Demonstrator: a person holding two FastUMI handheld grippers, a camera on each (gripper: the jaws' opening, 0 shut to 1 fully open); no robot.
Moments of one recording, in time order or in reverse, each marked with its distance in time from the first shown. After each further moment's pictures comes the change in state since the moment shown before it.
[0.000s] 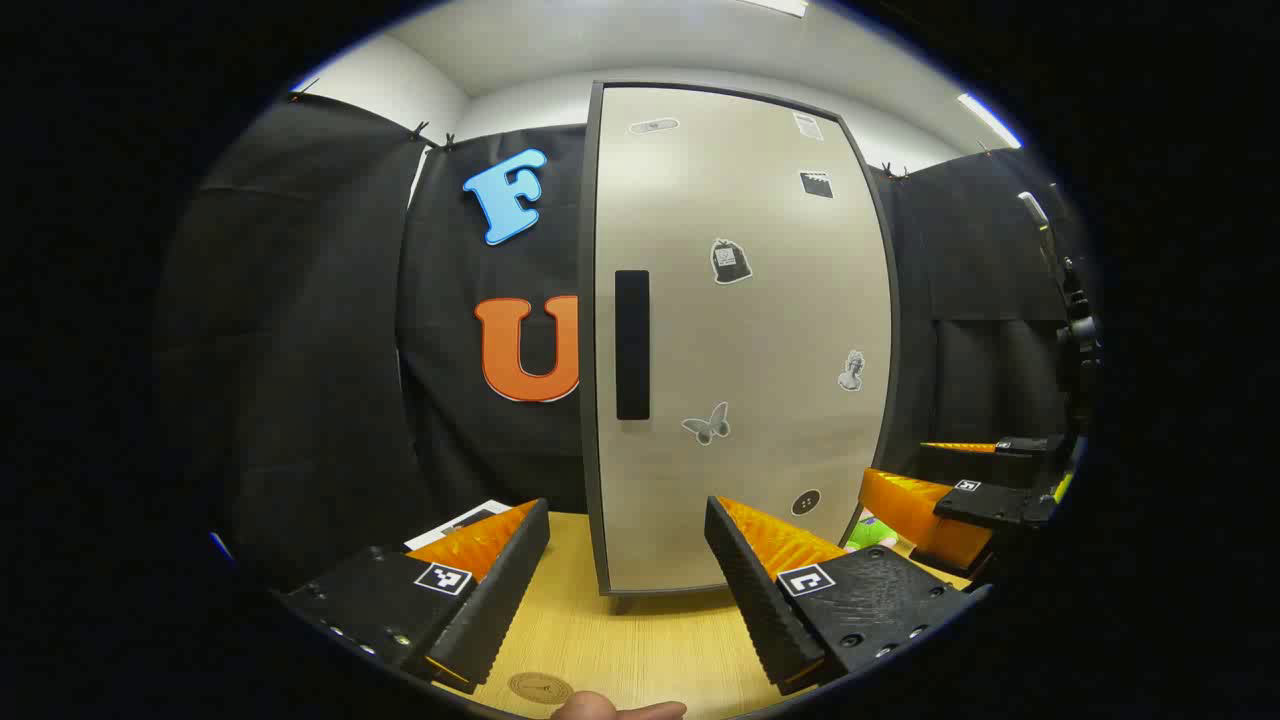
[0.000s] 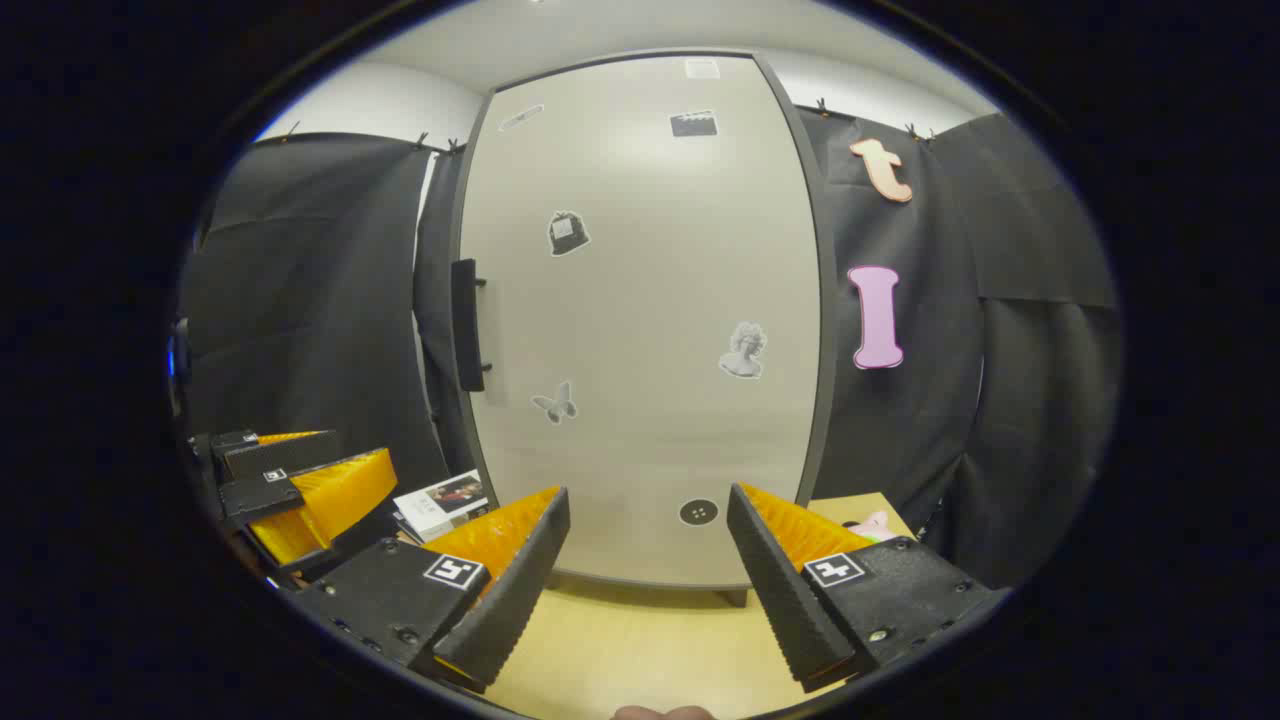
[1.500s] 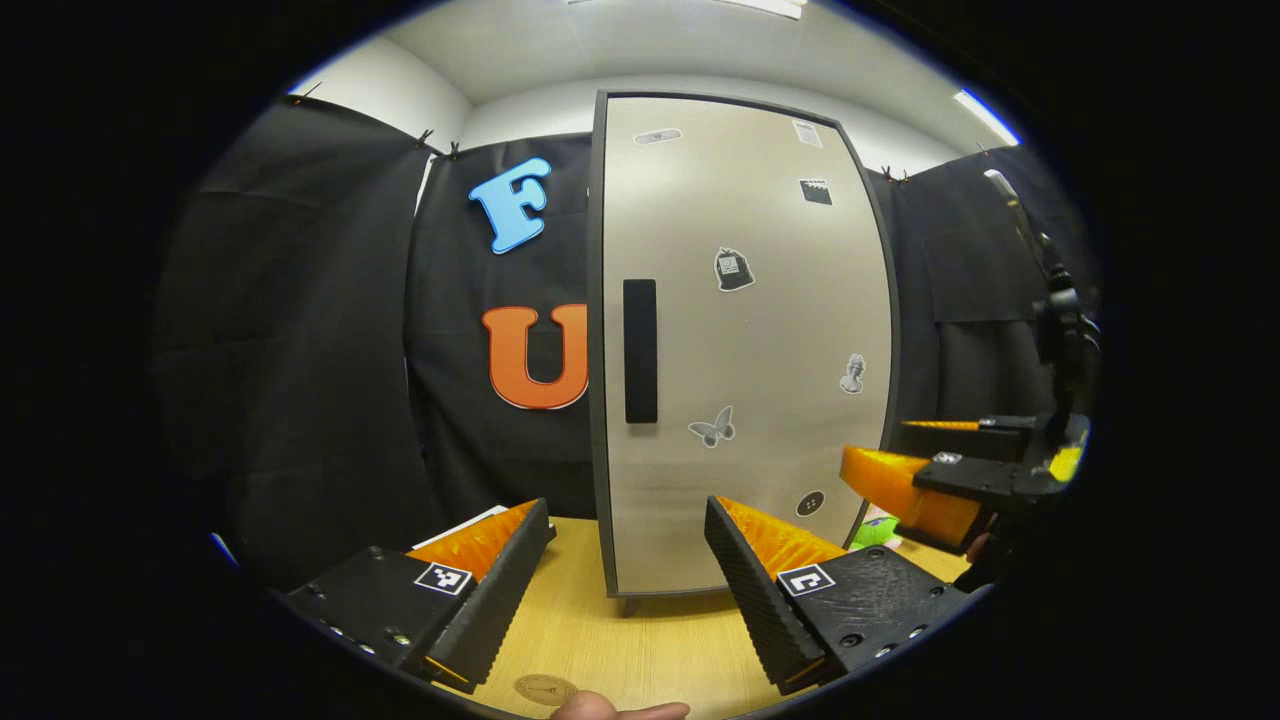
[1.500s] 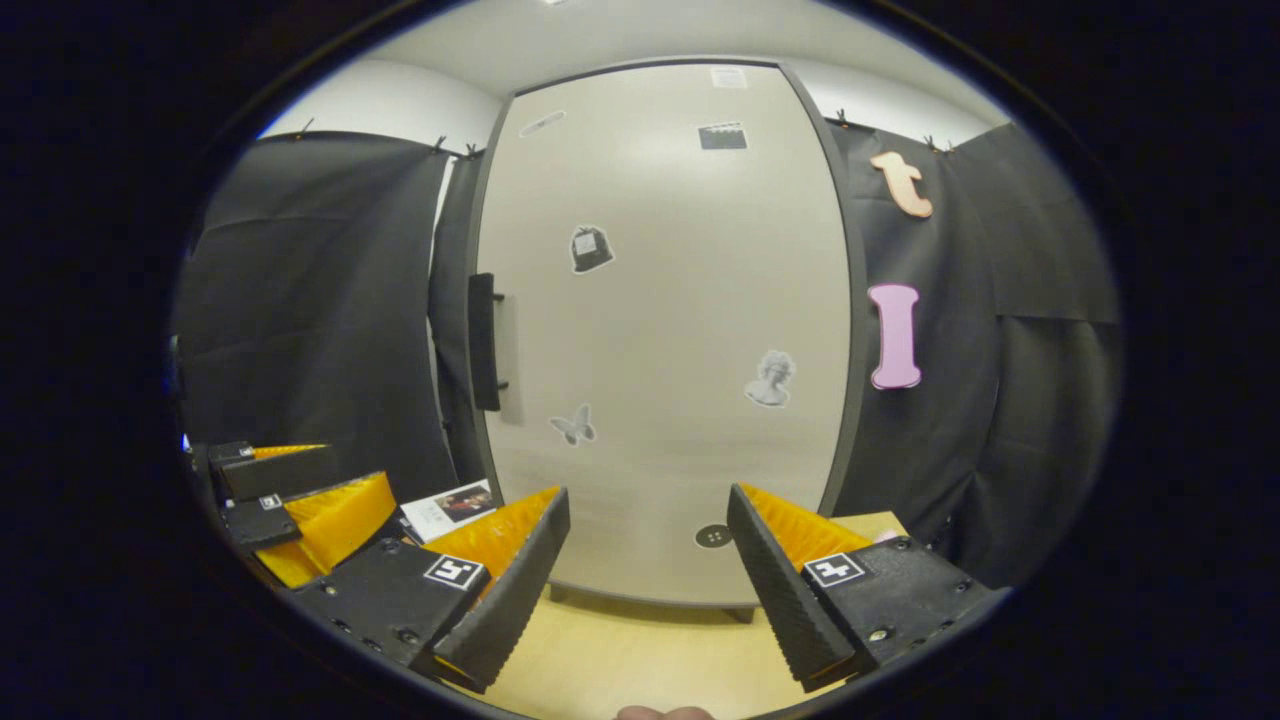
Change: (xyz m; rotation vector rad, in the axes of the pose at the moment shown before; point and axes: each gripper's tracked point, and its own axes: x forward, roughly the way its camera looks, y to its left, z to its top) left arm -0.013 0.009 -0.001 0.016 -0.033 0.021; right arm 0.019 0.026 0.032 -0.049 -0.056 0.066
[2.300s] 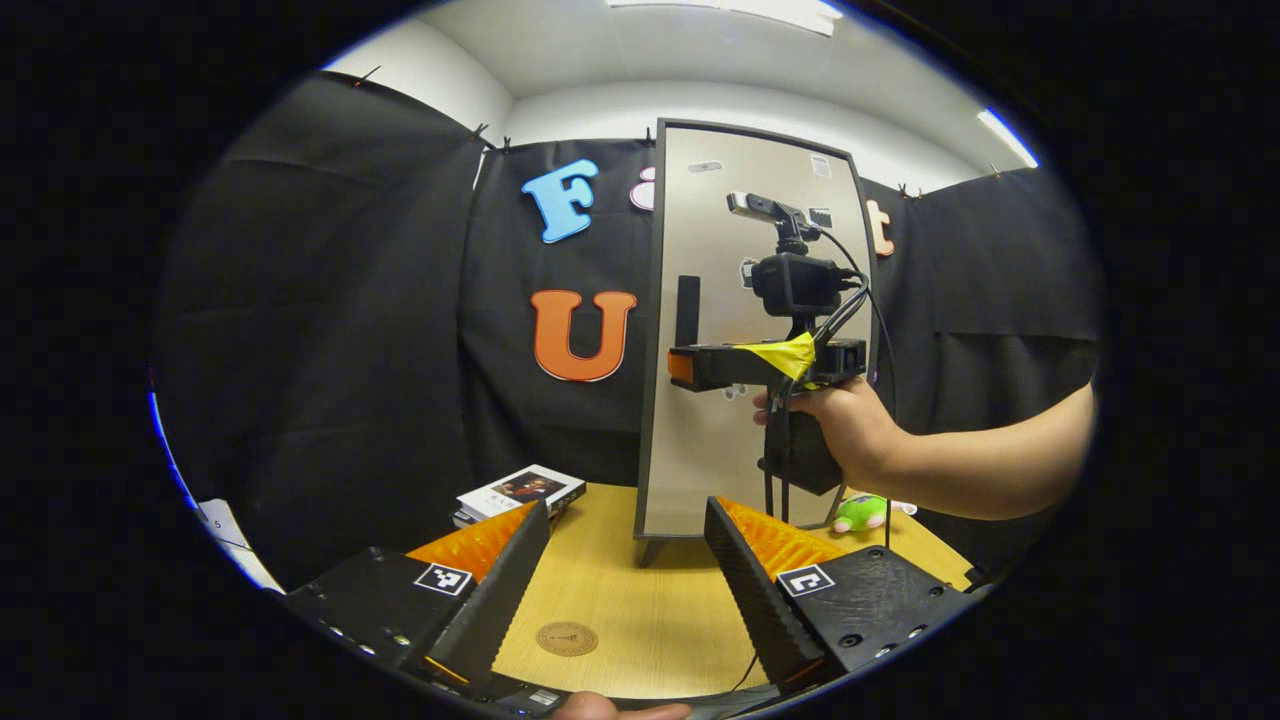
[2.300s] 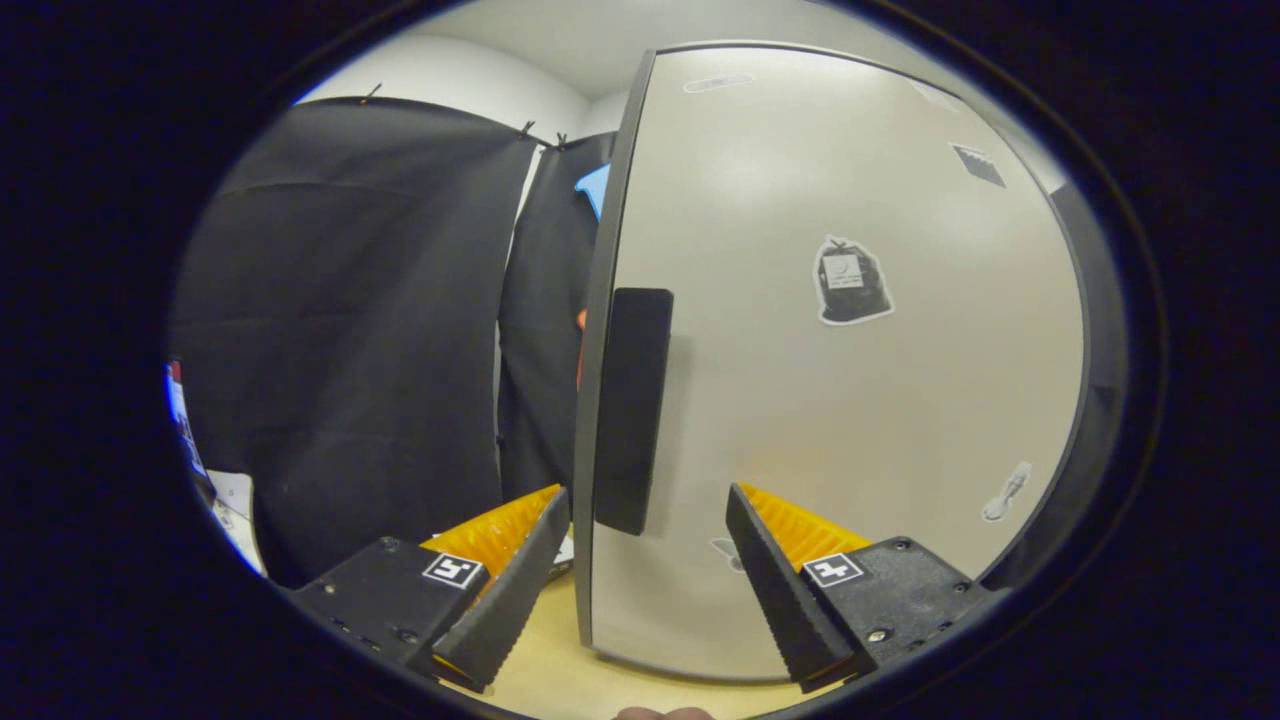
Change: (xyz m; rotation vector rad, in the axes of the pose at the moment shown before) left arm -0.123 0.045 -0.037 -0.089 0.030 0.060; right arm 0.124 0.135 0.041 -0.119 -0.043 0.165
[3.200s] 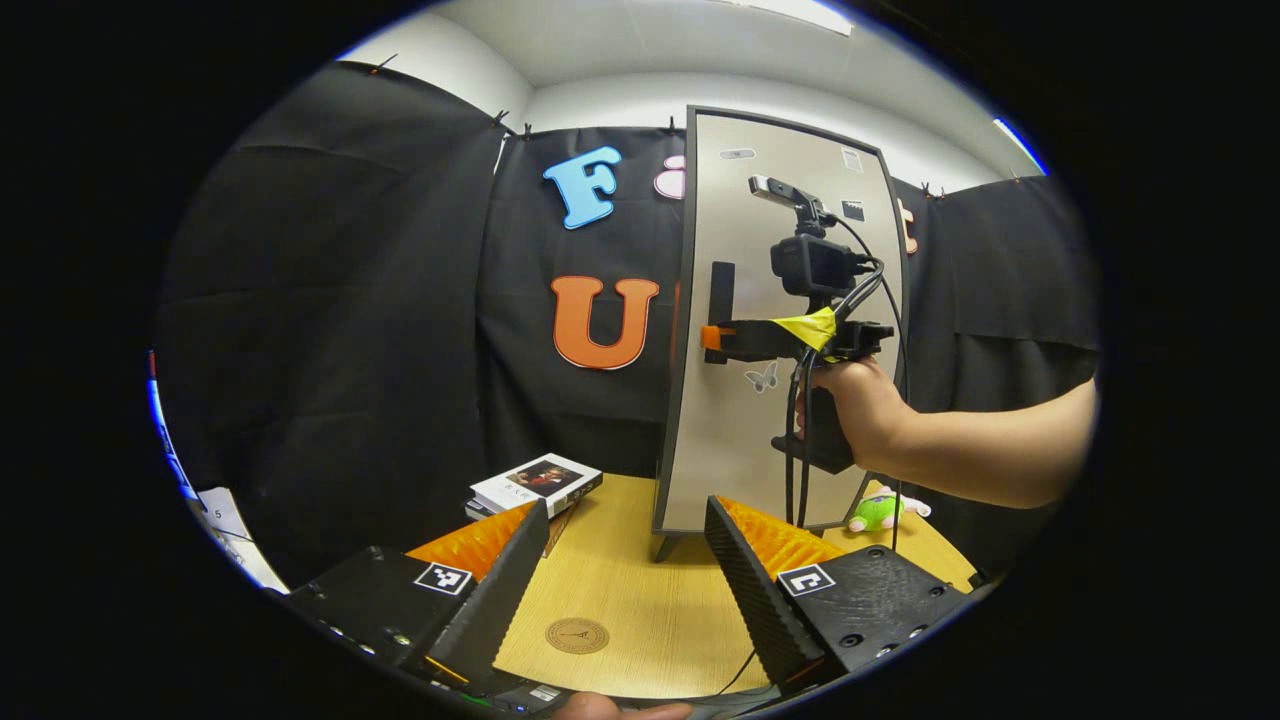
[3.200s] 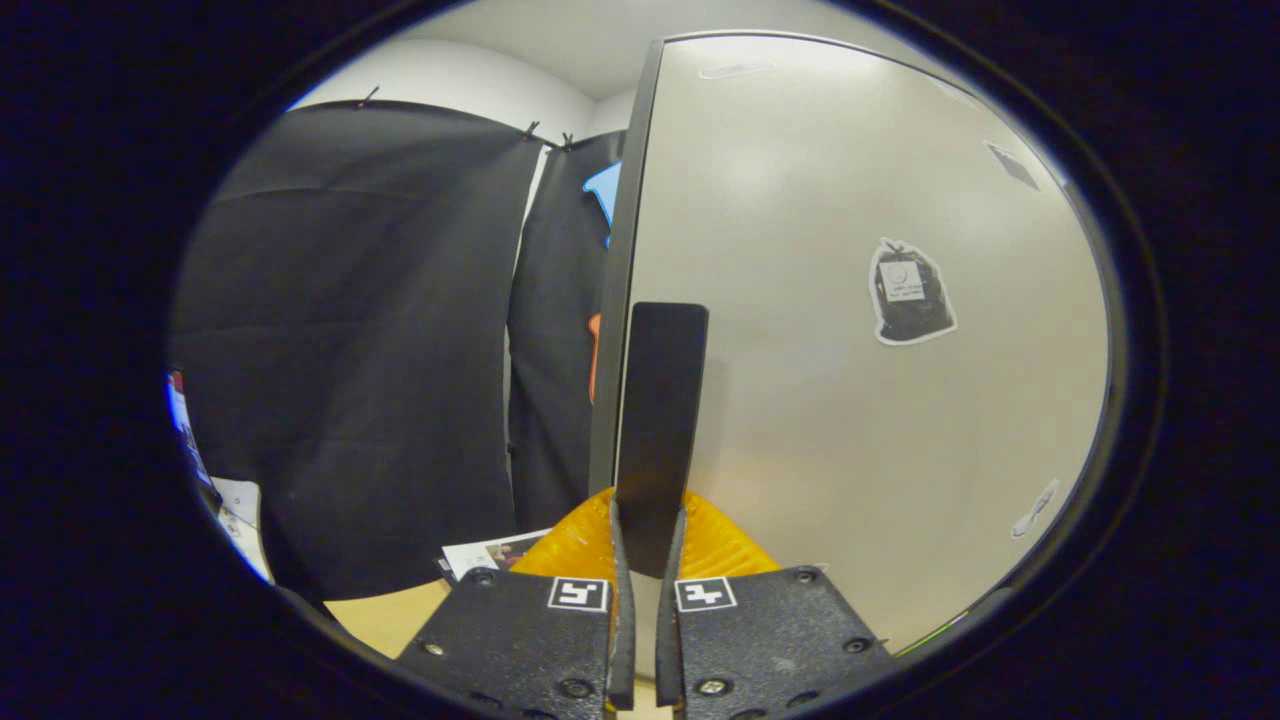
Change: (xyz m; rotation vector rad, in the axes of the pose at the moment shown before) left arm 0.015 0.014 -0.004 -0.021 0.030 0.024; right arm 0.014 0.005 0.012 0.007 0.003 0.043
